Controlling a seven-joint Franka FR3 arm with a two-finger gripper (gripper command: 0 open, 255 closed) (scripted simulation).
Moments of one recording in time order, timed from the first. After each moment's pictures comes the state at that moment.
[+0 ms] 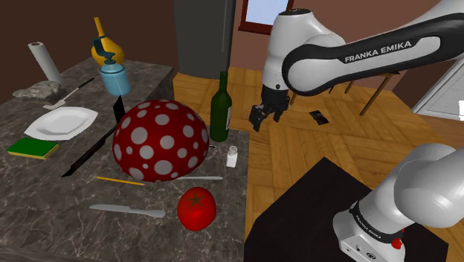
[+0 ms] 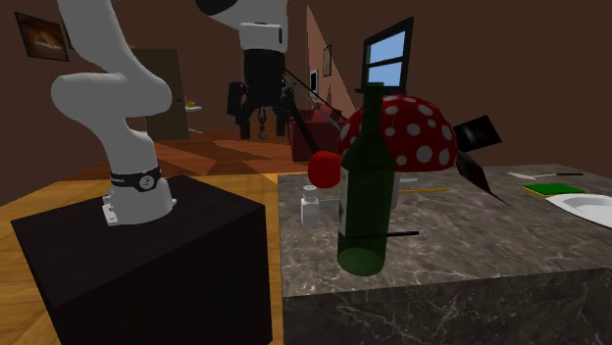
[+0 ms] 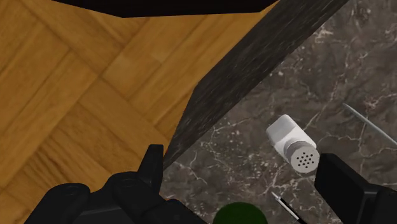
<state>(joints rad) 0.04 -0.35 0.23 -2.47 0.01 2.10 0.34</state>
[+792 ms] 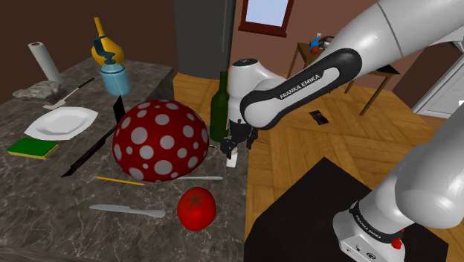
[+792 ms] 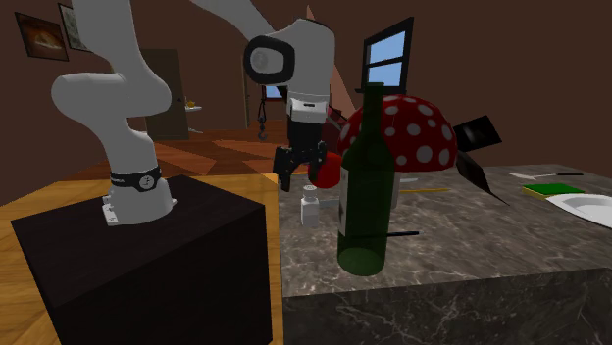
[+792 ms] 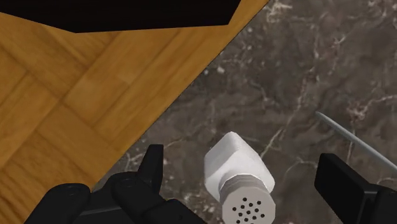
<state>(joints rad) 0.08 0.08 0.31 -2.35 0.00 2.31 0.50</state>
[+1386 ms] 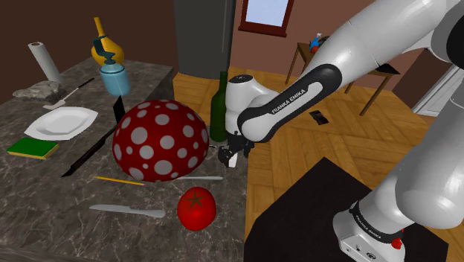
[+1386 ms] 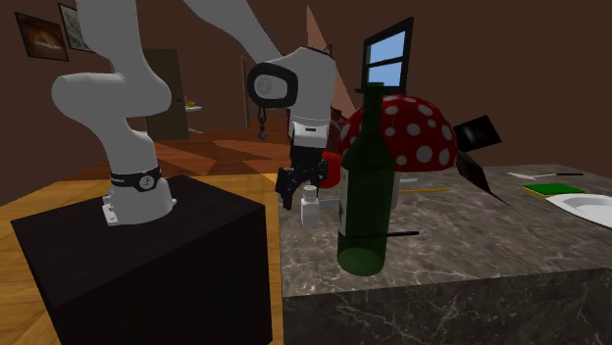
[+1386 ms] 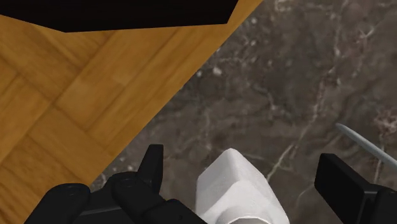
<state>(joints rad) 0.09 0.19 0.30 -2.36 -0.04 2.42 0.53</state>
